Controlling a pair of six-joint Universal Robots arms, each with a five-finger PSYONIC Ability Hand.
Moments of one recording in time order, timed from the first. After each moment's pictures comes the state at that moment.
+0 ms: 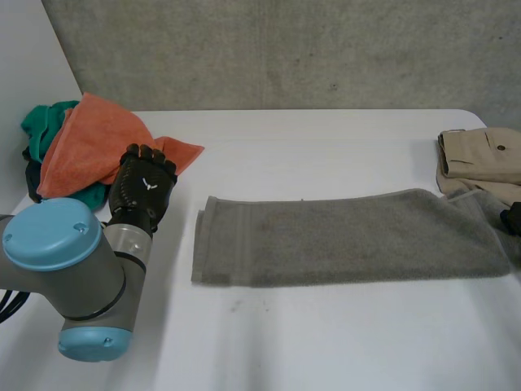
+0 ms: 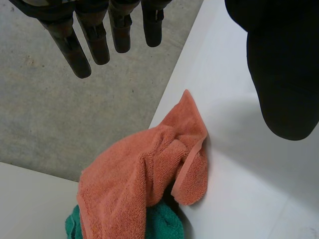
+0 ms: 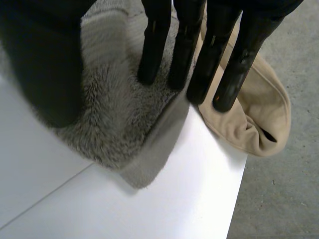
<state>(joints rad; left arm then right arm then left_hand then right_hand) 4.24 -1.97 -1.76 3.70 -1.78 4.01 1.16 -0.98 1.60 -0.15 0.97 2.11 0.19 0.21 0.22 0.21 0.05 0.65 0.69 0.69 0.69 0.50</state>
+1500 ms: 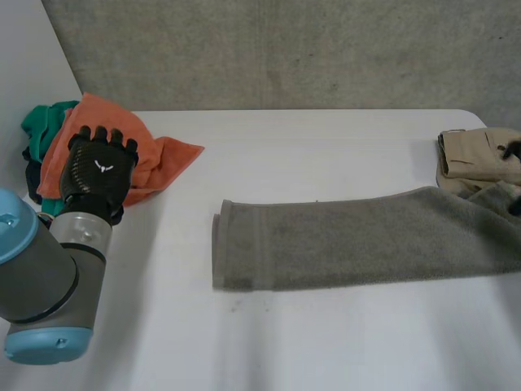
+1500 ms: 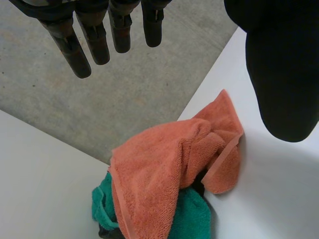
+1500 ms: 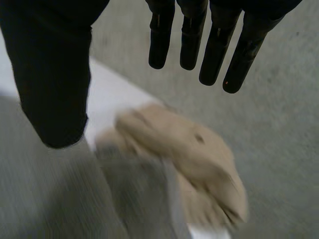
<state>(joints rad) 4.34 -1.78 -1.86 3.68 -1.76 3.87 1.32 -1.24 1.66 -0.25 1.18 2.76 0.19 0.21 0.22 0.21 0.05 0.42 0.45 0.44 0.44 0.28</state>
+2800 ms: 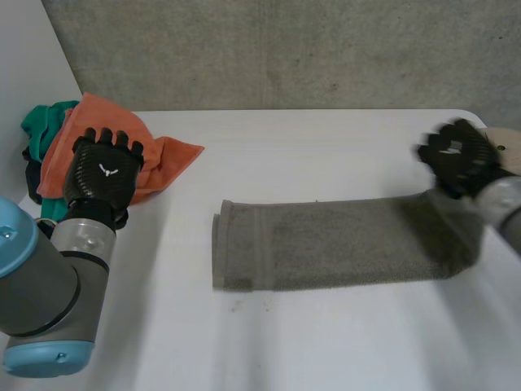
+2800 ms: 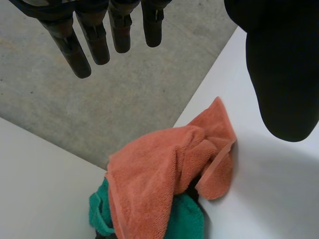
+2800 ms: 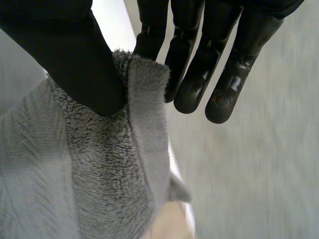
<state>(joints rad) 4.31 -1.75 -1.89 3.68 -1.77 3.87 1.62 -1.23 1.63 -0.32 1.12 2.21 0.19 0.21 0.22 0.21 0.05 1.05 1.18 1.19 1.19 0.97</state>
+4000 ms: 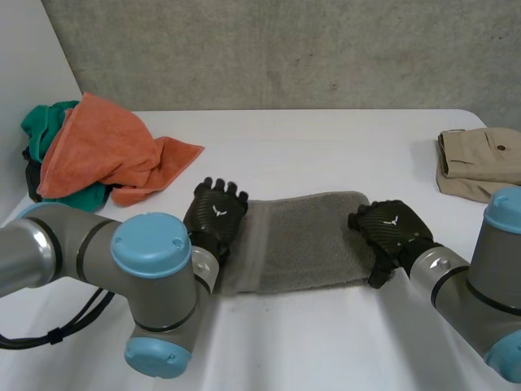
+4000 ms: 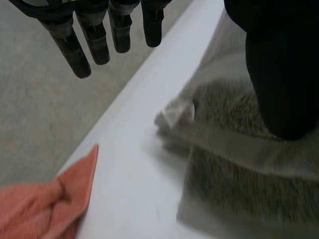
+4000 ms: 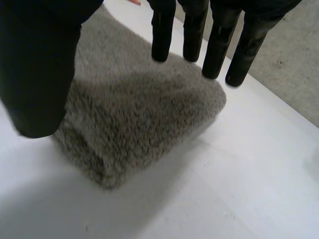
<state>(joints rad) 4.02 -2.21 -1.52 3.54 -1.80 3.69 1.87 -1.18 1.79 -0.22 1.32 2.69 0.19 0.21 0.22 0.21 0.05 0.39 0.41 0.42 0.41 0.23</state>
